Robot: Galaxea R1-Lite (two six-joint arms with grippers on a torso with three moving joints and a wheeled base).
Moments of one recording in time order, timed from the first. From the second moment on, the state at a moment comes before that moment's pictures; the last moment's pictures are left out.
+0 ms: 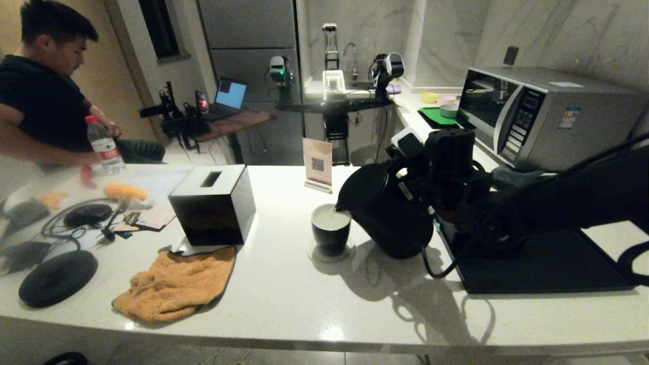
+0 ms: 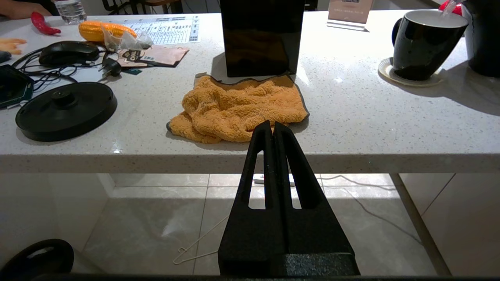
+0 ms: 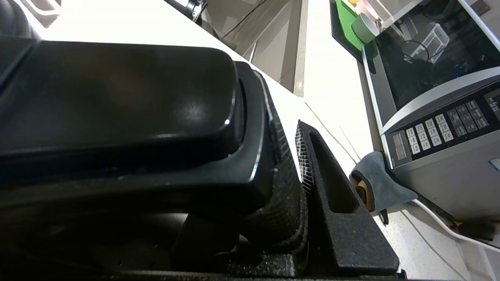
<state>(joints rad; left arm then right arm) 0.00 0.00 0.00 0.00 -0.02 0.01 0.50 2.05 -1.28 -0.63 -0.52 -0.52</state>
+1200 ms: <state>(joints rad) 0.00 0.00 0.00 0.00 -0.02 0.01 0.49 2.05 -1.27 -0.64 -0.52 -0.68</state>
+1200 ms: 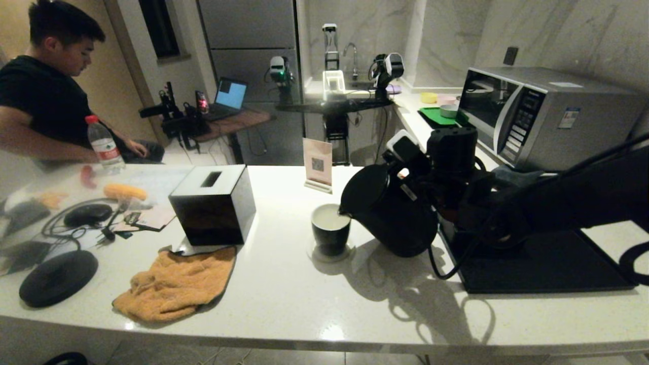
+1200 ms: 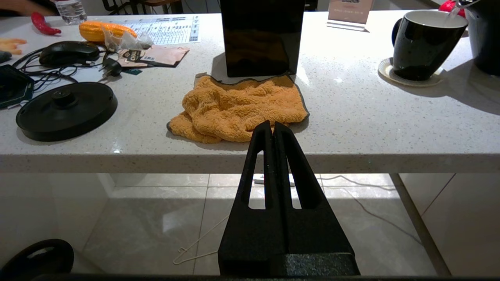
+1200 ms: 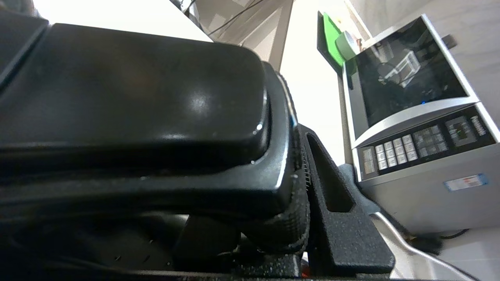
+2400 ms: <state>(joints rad) 0.00 0.00 0.00 0.00 -0.02 0.01 0.49 2.05 -1.29 -0.66 -0.52 -0.75</state>
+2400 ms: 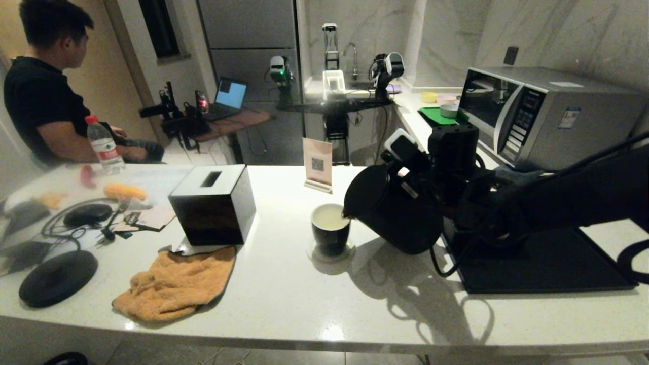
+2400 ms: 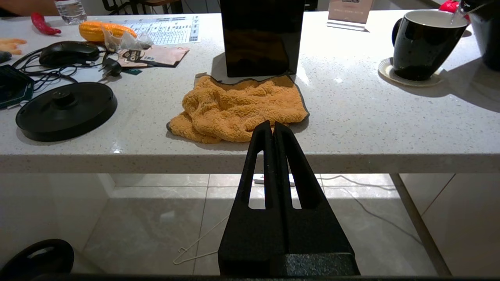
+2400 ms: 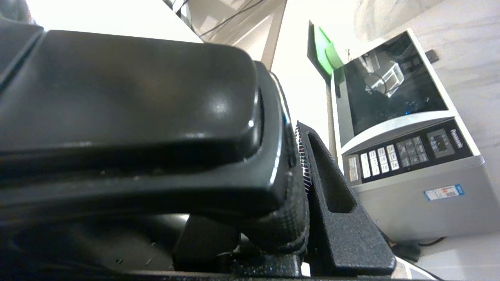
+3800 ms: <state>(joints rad) 0.00 0.00 0.00 0.00 -0.02 0.01 0.49 2.04 -1.25 -0.74 -0.52 -0.44</state>
